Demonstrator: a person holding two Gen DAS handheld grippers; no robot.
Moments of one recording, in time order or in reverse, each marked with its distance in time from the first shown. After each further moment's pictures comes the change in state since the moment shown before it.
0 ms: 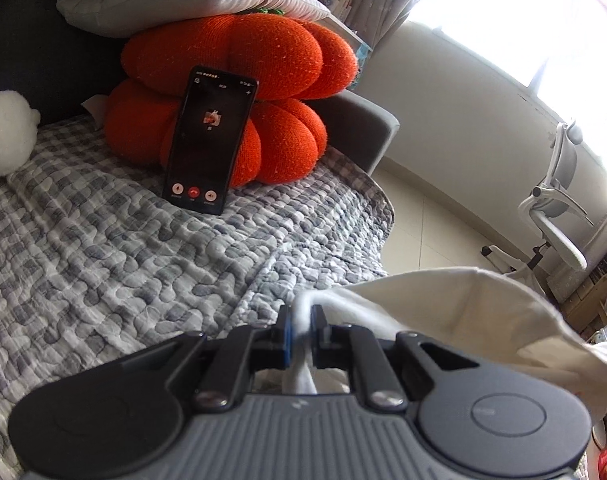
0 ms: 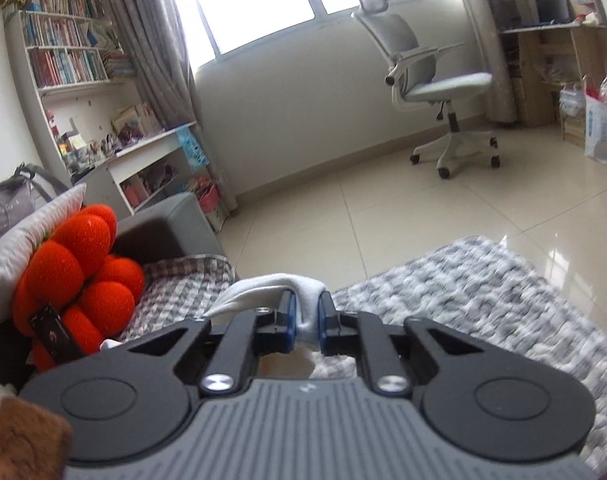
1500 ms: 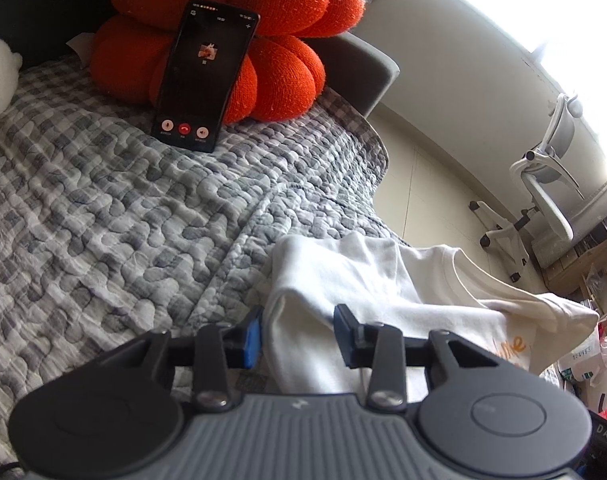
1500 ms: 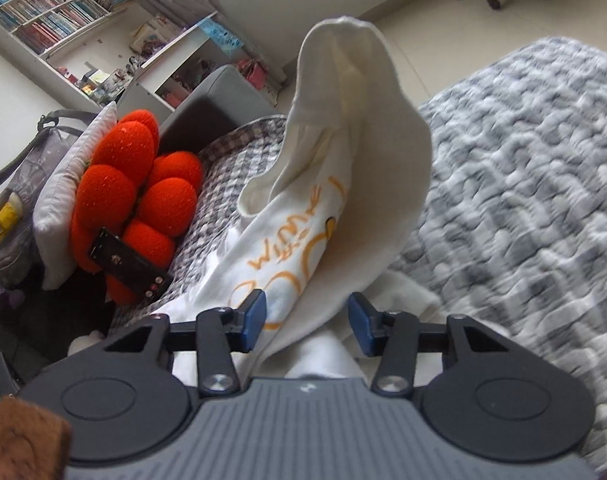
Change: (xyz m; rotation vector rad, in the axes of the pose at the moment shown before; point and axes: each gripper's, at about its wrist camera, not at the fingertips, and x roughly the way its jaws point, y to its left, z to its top) left arm 0.017 0.013 -0.005 -0.046 0.222 -0.034; right arm 0.065 0.007 -0.063 0.250 0.502 0.275
